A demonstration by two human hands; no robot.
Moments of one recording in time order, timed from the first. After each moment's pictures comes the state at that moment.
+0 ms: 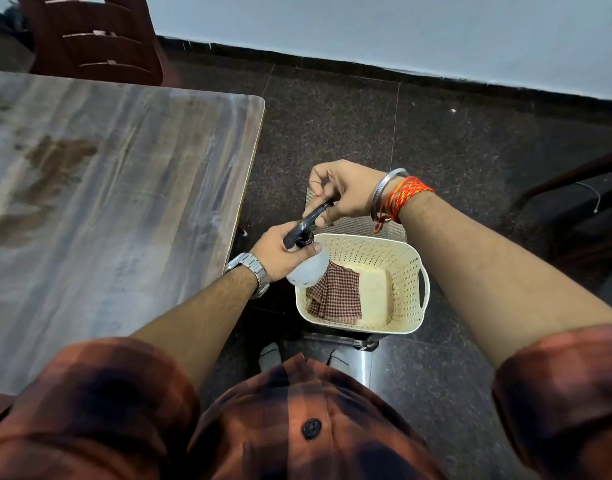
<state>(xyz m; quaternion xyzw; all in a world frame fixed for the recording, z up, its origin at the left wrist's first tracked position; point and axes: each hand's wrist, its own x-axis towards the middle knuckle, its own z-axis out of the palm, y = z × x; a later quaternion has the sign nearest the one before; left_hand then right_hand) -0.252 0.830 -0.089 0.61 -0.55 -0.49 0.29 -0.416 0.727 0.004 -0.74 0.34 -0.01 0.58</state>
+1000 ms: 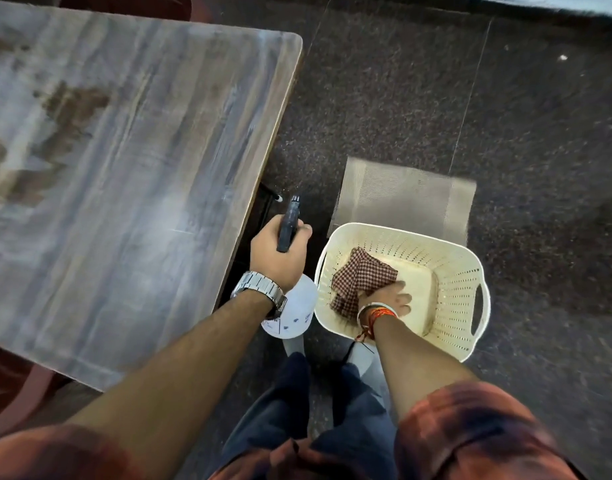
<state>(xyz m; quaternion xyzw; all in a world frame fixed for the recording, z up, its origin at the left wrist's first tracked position) -0.261 0.831 -0.122 0.80 -0.33 -0.35 0.36 -0.425 0.826 -0.297 -0.36 0.84 0.06 0.39</state>
